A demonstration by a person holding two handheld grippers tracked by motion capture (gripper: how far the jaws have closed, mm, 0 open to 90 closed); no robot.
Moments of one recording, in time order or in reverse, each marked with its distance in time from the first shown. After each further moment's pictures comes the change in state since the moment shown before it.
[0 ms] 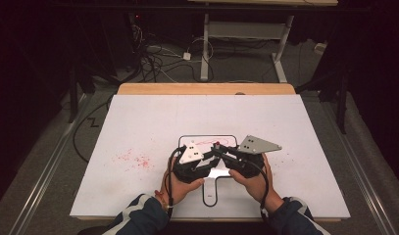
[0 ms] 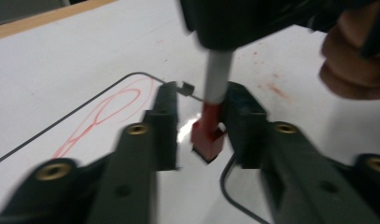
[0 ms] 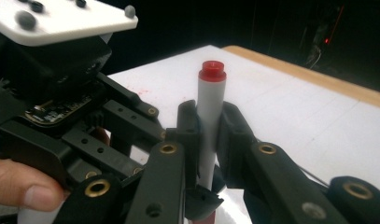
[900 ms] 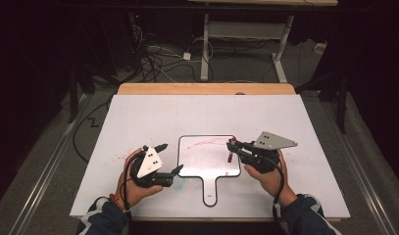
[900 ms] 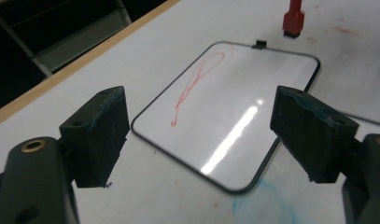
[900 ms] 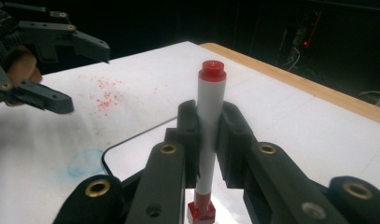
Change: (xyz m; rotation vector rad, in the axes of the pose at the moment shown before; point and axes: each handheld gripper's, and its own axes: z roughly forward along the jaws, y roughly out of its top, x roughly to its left) left arm 0.035 -0.039 -0.093 0.021 0.220 0.205; right arm -0.033 -0.008 -0.023 0.031 -0.053 -0.030
